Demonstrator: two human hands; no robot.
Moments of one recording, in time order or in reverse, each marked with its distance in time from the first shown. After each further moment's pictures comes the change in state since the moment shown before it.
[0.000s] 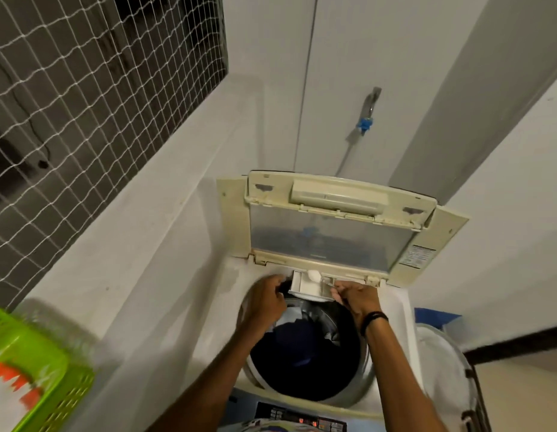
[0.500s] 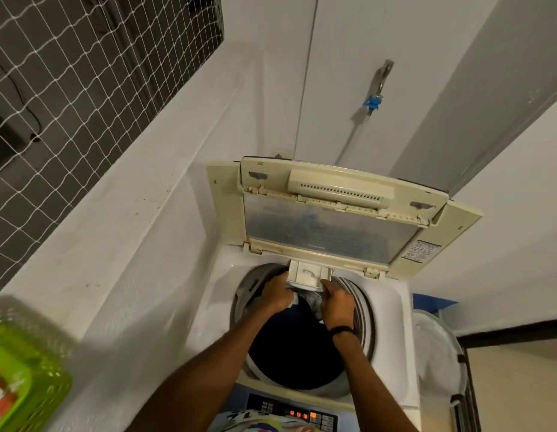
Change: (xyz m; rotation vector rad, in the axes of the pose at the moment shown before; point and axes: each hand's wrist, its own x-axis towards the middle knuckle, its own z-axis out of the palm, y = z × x) left_hand 0.050 -0.010 0.060 -0.037 -0.316 -0.176; right_hand 0.004 0.048 0.017 -0.910 0.075 -0.587
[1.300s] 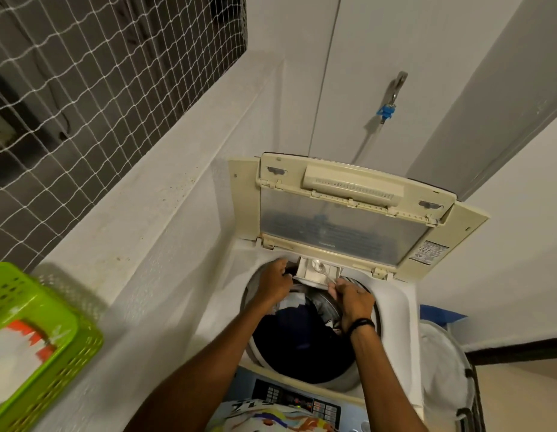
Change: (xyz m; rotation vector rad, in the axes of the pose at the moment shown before) left_hand -0.052 0.010 -0.033 -0.257 0.235 0.041; right_hand -0.009 -0.009 -0.022 0.816 0.007 0.614
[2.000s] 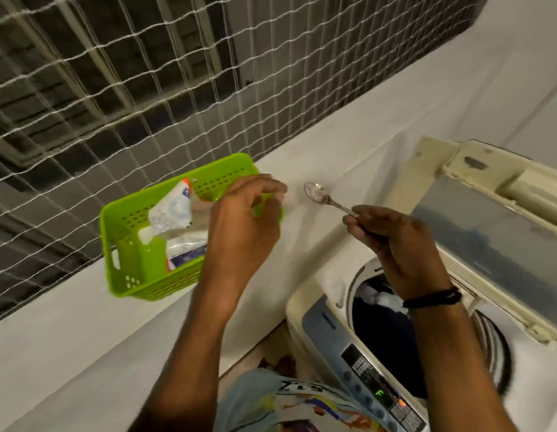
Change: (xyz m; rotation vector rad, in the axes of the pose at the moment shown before) left_hand -0.269 0.003 -0.242 0.033 0.965 0.222; right_hand -0.253 -0.095 0.123 -0.044 -0.993 -0.130
